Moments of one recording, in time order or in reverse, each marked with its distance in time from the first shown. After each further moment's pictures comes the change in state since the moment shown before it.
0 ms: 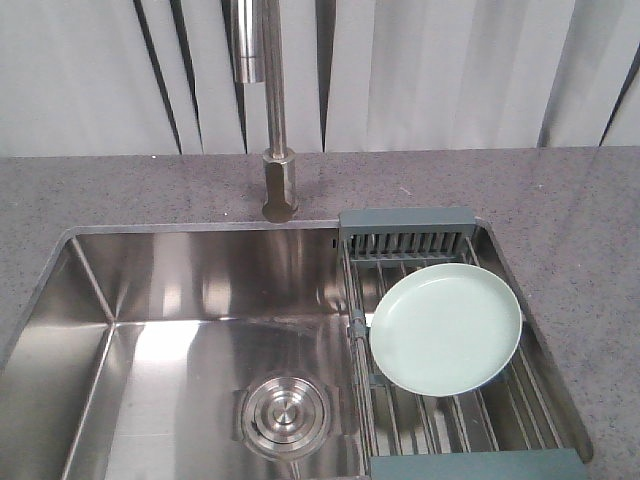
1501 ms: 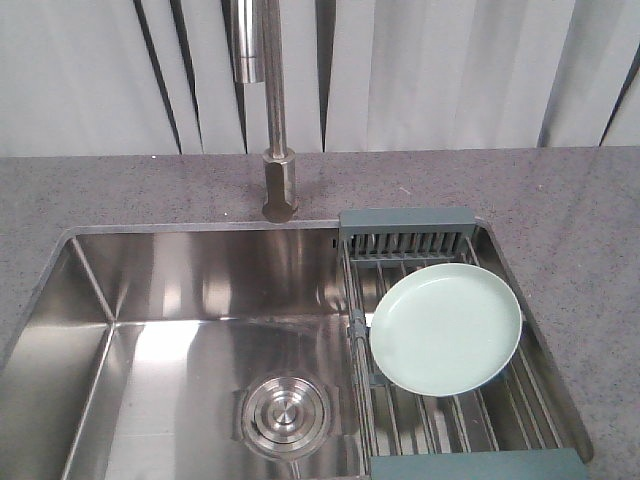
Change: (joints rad) left arm 0.000 0.000 0.000 0.000 0.000 0.000; right arm -0.026 -0.128 0.154 0.000 -0.232 0.000
